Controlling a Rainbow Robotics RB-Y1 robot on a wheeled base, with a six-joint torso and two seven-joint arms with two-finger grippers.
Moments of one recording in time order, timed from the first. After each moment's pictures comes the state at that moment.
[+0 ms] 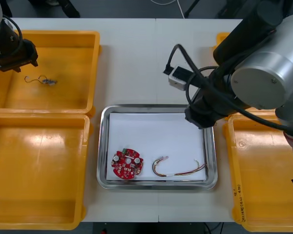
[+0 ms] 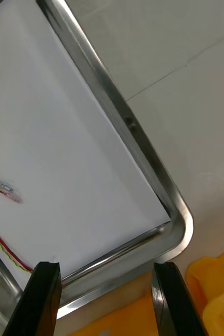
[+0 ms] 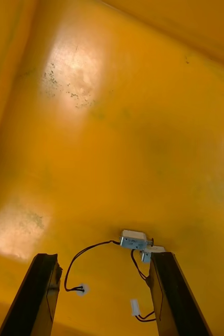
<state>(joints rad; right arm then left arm) -0.66 -0.47 0.30 -2.12 -0.69 1.92 1.74 -1.05 0.66 0.00 -0.82 0.49 1.41 -1.24</state>
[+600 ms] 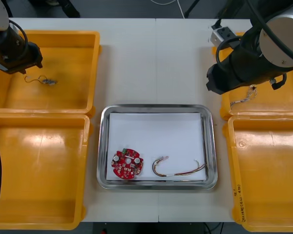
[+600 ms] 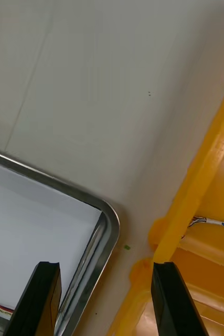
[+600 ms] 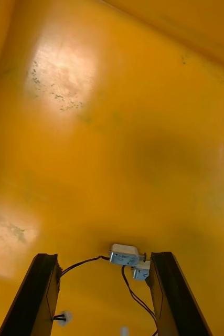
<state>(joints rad) -0.72 -0.48 0.11 -1.96 -0.60 1.92 1.39 -1.05 0.63 0.00 -0.77 0.49 1.33 -1.24</state>
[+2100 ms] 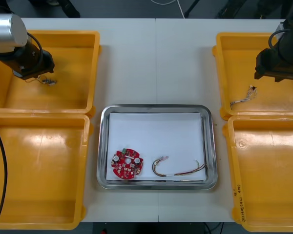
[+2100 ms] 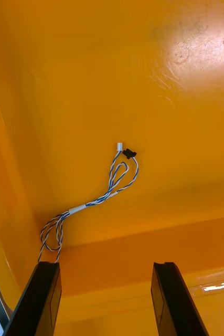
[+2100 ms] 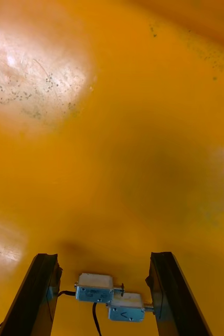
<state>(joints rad) -0.84 -0.49 -0.19 -1.48 -0.34 1.91 1.35 -1.04 0.59 -0.07 -0.70 0.51 1.18 -1.24</state>
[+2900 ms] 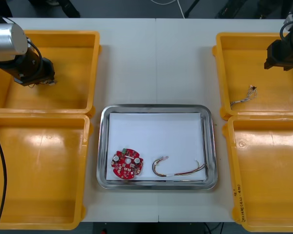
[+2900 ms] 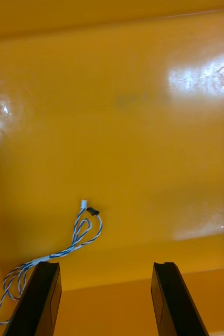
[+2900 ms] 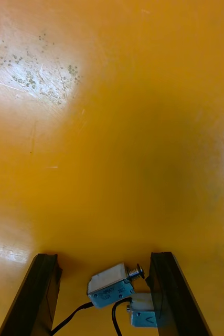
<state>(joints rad) -0.94 -0.55 -0.25 -1.20 -0.32 1.71 1.55 -1.00 0.59 -0.07 -0.70 0.53 1.16 -1.32</state>
